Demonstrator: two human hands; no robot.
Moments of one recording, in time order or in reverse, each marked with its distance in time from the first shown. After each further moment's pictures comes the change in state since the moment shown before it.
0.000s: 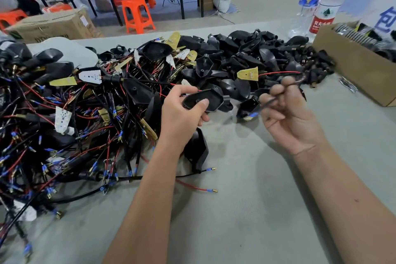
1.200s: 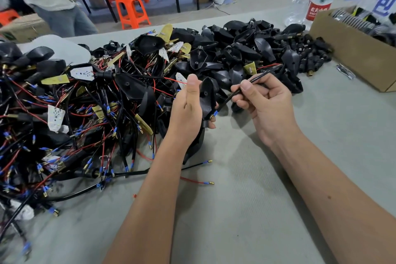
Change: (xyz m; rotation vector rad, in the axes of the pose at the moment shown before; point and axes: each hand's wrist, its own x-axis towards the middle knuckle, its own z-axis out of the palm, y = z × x) left_hand -0.012 0.005 0.023 -0.052 -0.165 -0.032; right_hand 0.004 0.033 0.014 -0.540 0.241 -0.219
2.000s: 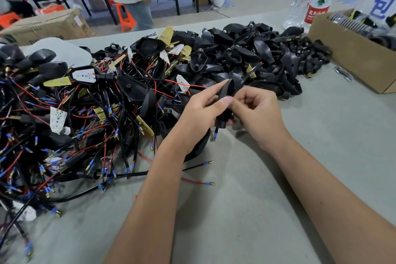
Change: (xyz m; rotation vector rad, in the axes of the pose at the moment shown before) left_hand -0.003 0.006 0.002 -0.112 -0.329 -0.083; right_hand -0.005 0.006 0.006 -0.496 -0.070 -0.082
